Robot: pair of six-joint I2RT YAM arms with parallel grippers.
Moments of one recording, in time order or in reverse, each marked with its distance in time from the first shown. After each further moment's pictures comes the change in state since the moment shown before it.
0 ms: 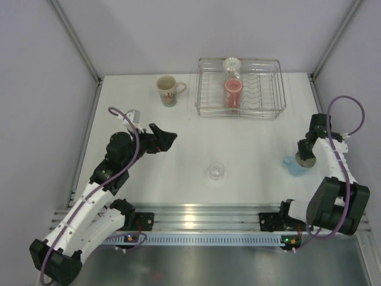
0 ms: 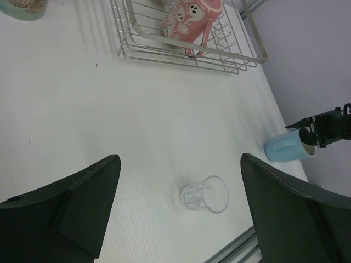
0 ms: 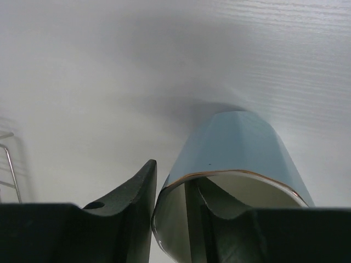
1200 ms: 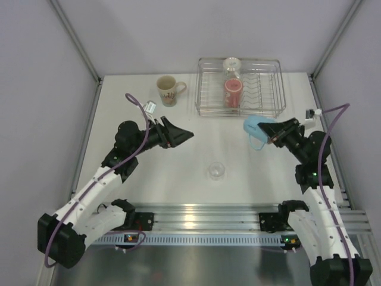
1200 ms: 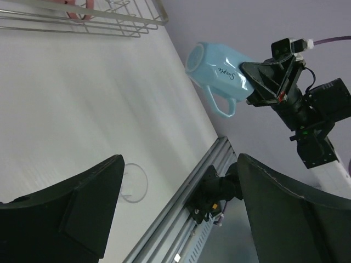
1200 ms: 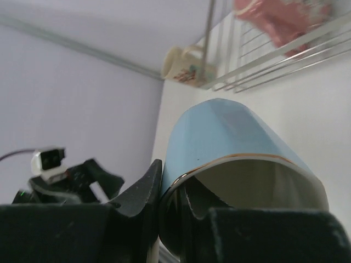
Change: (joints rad) left arm 0.000 0.197 0.026 0.270 0.381 -0.212; right arm 0.233 -0.607 -0.306 0.774 -0.789 -0.185
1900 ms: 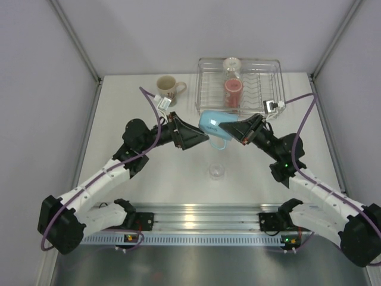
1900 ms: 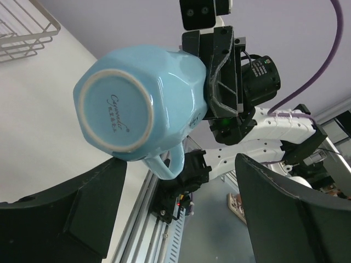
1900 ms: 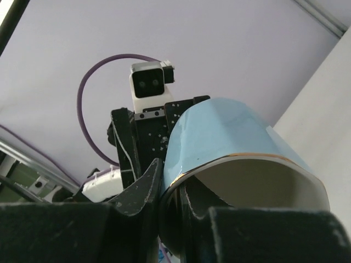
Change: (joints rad) left arm -0.157 0.142 0.070 0.344 0.151 -0.063; right arm 0.585 0.272 -0.031 0.802 0.045 0.193
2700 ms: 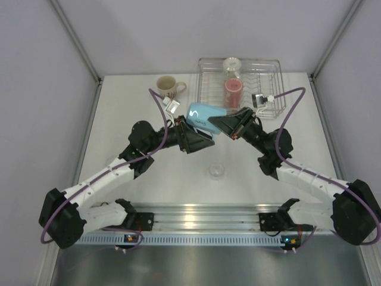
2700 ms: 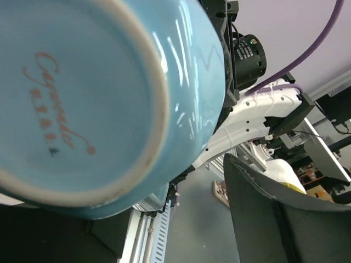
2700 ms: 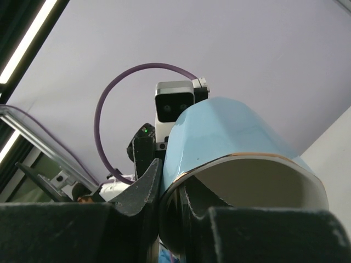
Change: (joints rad) left arm -0.069 0.050 -0.002 0.081 0.027 -0.032; right arm 0.111 0.222 0.087 0.277 0.049 0.020
